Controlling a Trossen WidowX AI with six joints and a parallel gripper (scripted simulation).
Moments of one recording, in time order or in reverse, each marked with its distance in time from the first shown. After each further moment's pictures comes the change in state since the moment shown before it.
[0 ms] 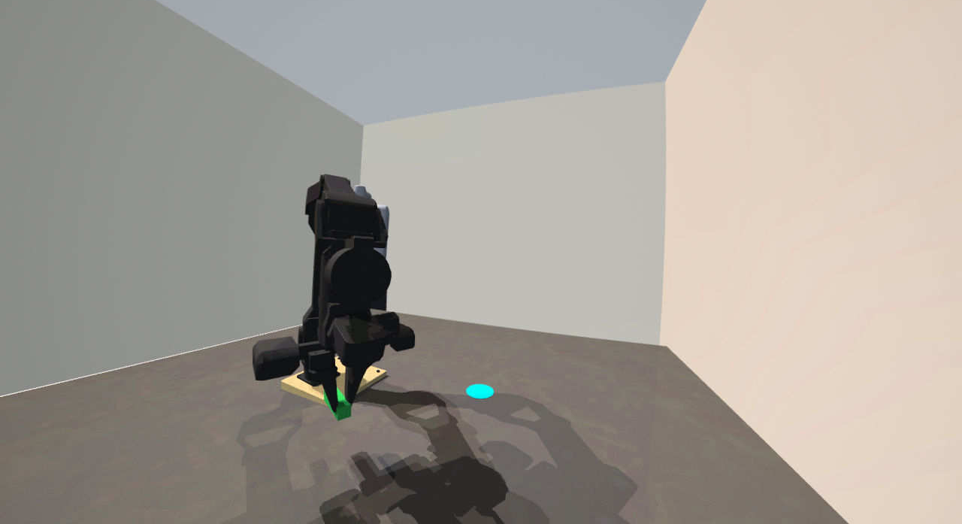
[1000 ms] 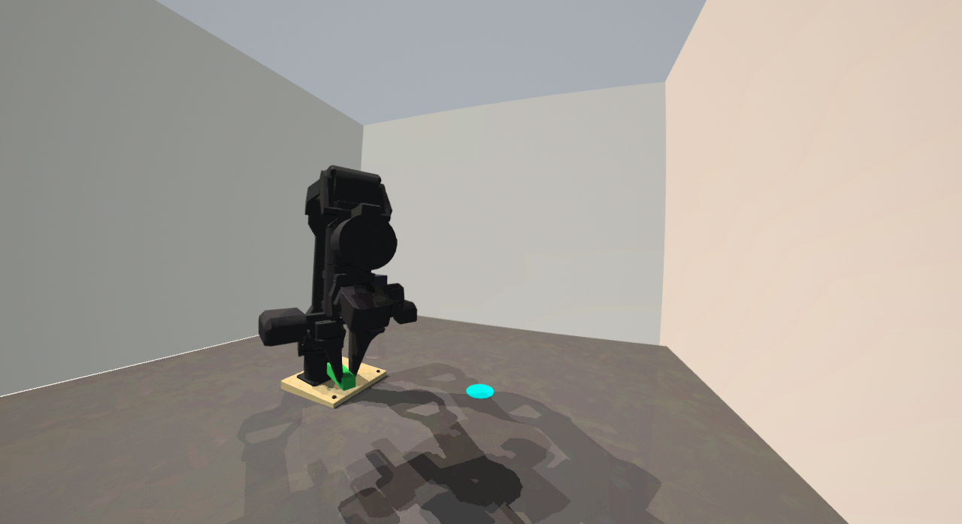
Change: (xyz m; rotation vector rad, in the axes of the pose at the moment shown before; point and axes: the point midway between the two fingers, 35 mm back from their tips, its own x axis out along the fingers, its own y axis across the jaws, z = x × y) arm -0.035 0.007 -0.005 -0.035 0.012 0.012
